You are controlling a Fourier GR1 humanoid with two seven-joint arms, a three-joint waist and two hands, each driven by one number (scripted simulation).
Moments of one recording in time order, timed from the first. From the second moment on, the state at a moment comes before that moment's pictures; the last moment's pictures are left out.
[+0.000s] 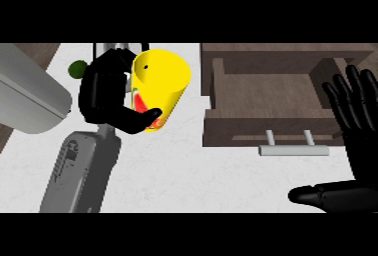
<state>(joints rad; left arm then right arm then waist) -0.53 0.01 0.02 -1.42 0.25 0.02 -0.25 -0.10 -0.10 -0.09 -2.05 -0.16 0.14 0.15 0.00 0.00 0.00</state>
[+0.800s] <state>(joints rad) -0.94 0.00 -0.07 -1.13 0.22 0.25 -0.16 -0.09 -0.10 -0.09 -2.06 -0.17 0.15 0.15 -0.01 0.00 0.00</state>
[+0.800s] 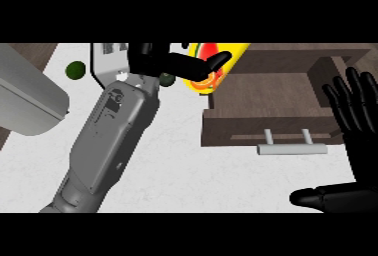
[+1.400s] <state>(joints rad) -1.15 0.00 -0.15 -0.78 0.33 0.35 -0.25 -0.08 -0.11 -0.10 -2.04 -0.18 0.17 0.13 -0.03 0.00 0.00</state>
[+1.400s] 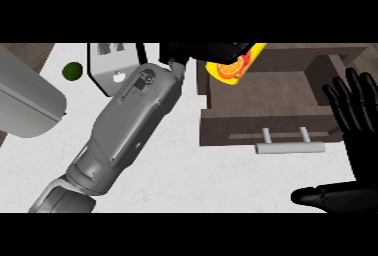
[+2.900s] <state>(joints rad) -1.31 0.00 -0.59 -0.40 0.61 0.48 -0.33 -0.15 -0.09 -0.07 -1.99 -0.20 0.19 0.10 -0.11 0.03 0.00</state>
